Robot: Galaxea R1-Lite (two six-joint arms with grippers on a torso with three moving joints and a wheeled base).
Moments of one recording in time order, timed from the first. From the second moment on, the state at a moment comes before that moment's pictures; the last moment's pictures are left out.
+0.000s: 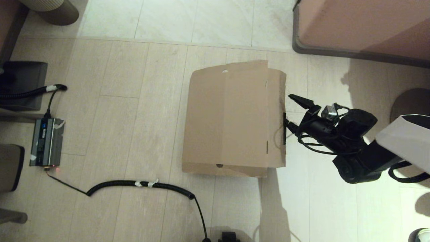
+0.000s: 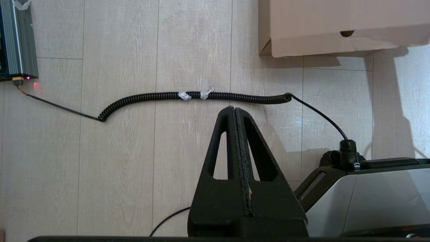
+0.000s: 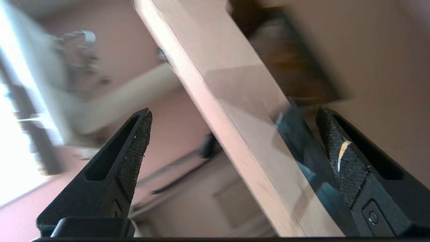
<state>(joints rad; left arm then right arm) 0.00 0.00 0.00 -0.02 0.00 0.01 0.09 2.23 -1.04 -1.52 0.51 1.52</state>
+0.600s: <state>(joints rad) 0.00 0.00 0.00 -0.02 0.00 0.01 0.30 2.01 -1.03 -1.52 0.51 1.55</state>
